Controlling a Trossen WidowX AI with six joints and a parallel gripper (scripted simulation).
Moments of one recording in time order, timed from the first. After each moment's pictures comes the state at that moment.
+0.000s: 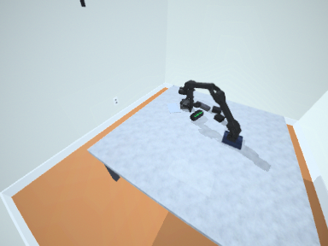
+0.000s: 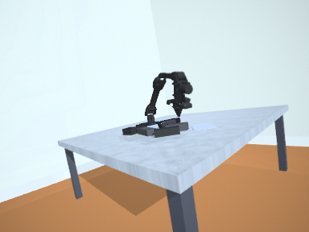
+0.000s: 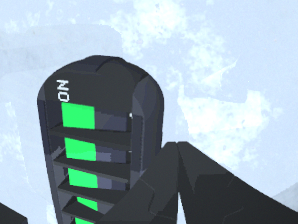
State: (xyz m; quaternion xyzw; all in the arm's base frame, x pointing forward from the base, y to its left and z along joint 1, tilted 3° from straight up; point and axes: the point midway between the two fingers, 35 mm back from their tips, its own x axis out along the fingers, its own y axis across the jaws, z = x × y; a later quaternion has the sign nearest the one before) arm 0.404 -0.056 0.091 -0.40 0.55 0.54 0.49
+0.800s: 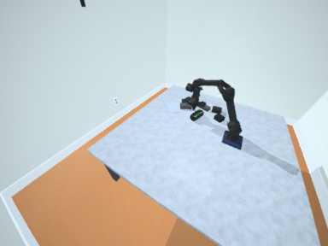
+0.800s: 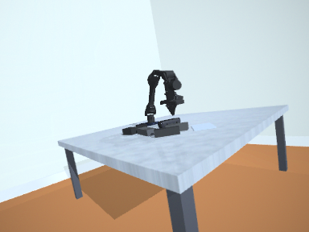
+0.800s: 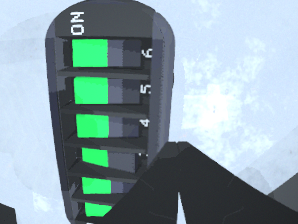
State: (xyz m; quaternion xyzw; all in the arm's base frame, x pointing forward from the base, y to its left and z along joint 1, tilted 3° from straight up) arm 0.383 -0.088 0.102 -0.44 0.52 0.50 0.54
